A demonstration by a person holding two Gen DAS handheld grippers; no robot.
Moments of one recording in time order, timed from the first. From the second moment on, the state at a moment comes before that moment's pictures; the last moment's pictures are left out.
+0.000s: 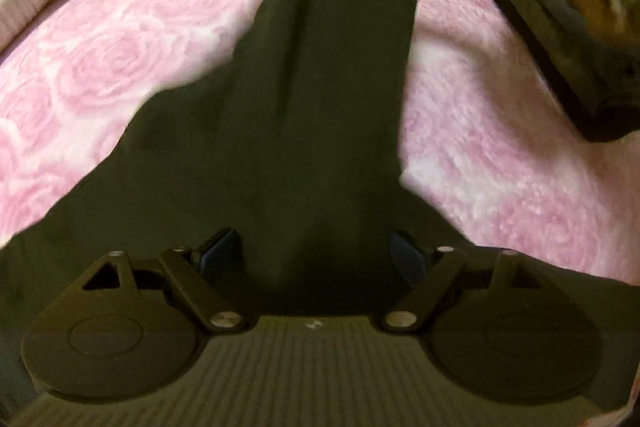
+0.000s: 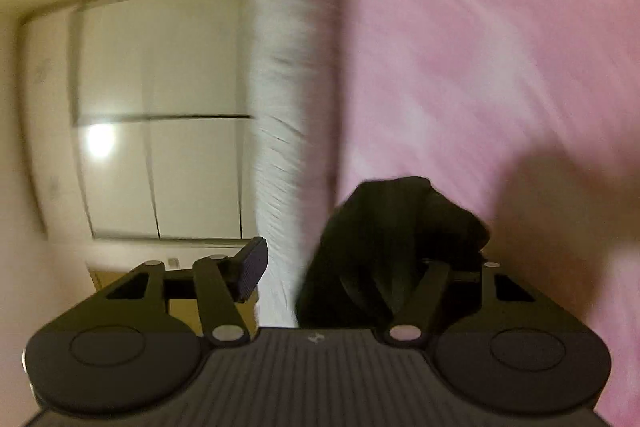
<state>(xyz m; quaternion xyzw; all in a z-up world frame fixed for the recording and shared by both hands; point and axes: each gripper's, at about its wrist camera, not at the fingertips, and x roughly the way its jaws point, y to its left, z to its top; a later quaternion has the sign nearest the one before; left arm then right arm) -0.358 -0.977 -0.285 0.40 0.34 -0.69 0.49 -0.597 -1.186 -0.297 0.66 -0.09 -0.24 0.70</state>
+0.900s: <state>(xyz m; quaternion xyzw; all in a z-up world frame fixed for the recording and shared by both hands) -0.424 -1.010 -0.301 0.29 0.37 -0.75 0.47 -0.462 -1.202 -0.241 0.30 0.33 -0.29 0.85</state>
